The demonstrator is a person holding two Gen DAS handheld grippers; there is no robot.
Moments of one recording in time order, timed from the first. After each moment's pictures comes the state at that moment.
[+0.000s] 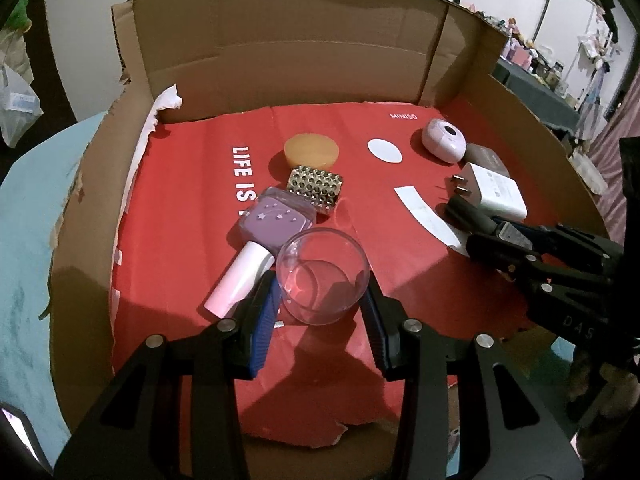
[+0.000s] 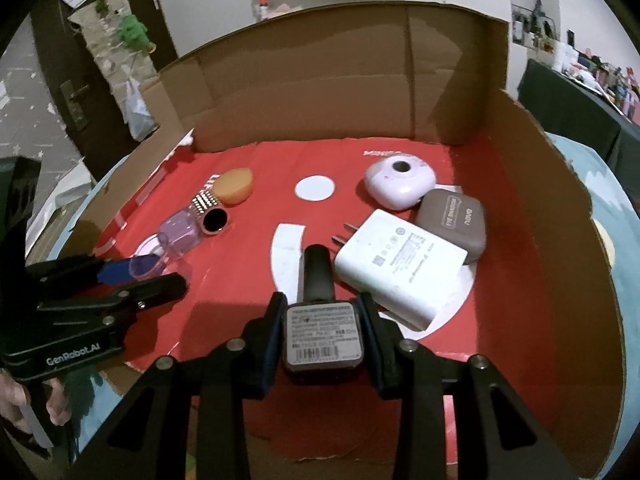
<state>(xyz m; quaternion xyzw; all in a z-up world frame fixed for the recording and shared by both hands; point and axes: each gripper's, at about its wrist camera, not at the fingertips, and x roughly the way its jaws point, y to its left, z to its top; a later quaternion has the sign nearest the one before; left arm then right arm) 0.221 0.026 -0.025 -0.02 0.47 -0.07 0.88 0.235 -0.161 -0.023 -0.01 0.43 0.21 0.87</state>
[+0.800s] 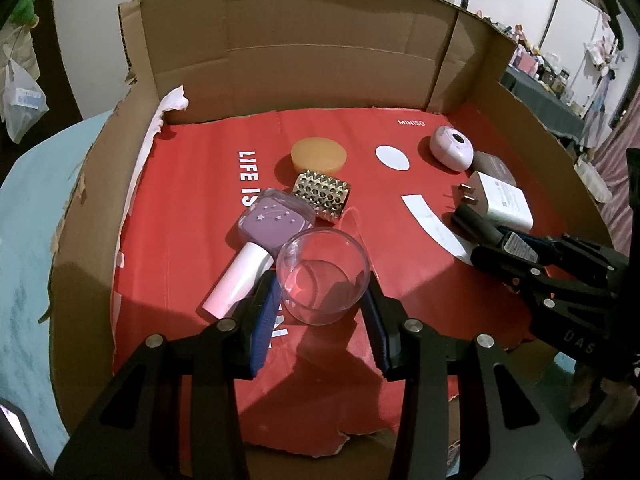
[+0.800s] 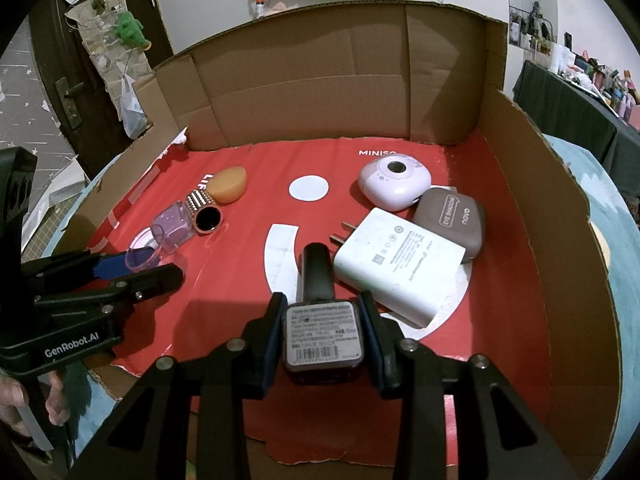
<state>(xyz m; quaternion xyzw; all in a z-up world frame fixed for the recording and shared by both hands) 0.223 0.029 -0.025 -0.03 0.46 -0.06 0.88 0.236 -0.160 -0.023 -0.02 0.44 0.21 0.87</state>
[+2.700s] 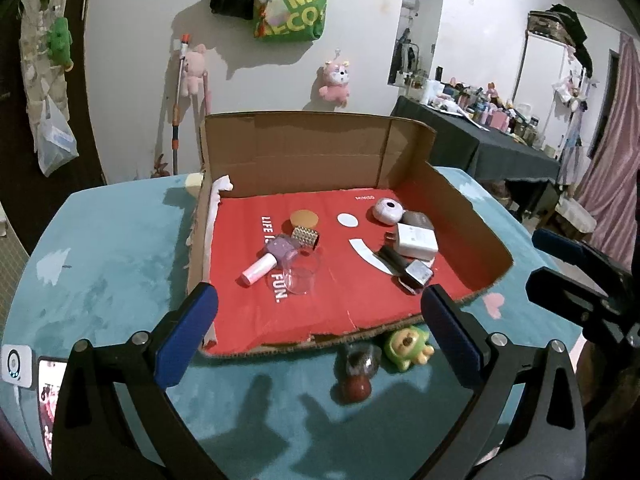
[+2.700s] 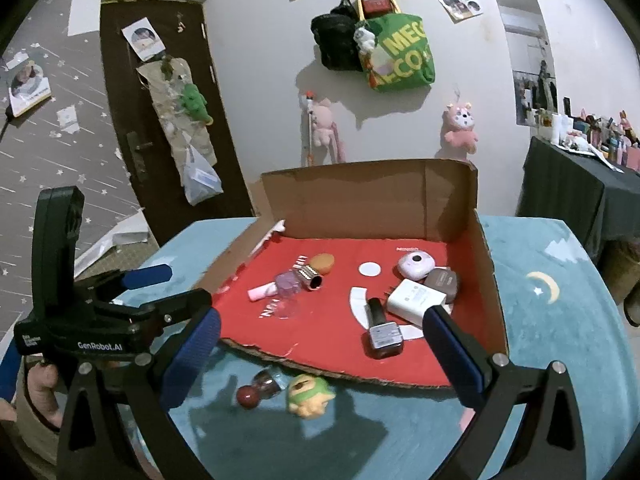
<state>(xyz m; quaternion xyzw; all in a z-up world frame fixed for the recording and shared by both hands) 0.089 0.035 0.076 -0.04 0.33 -0.06 0.94 0.108 -0.188 0.086 0.02 0.28 0.28 0.92</state>
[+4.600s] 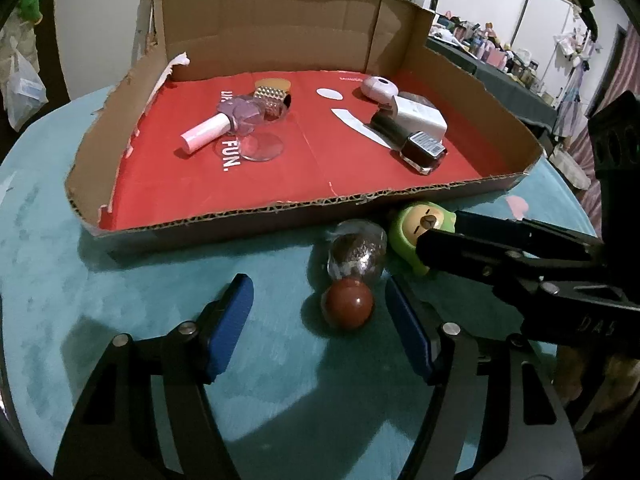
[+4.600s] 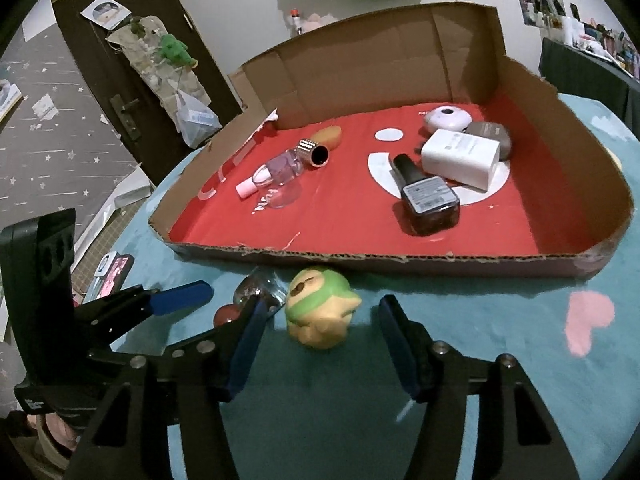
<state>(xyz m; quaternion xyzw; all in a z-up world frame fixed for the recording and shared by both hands) 0.103 0.008 -0.034 -0.04 0.45 -0.10 0.89 0.135 -0.162 -0.026 0.06 0.43 0.29 0.85</state>
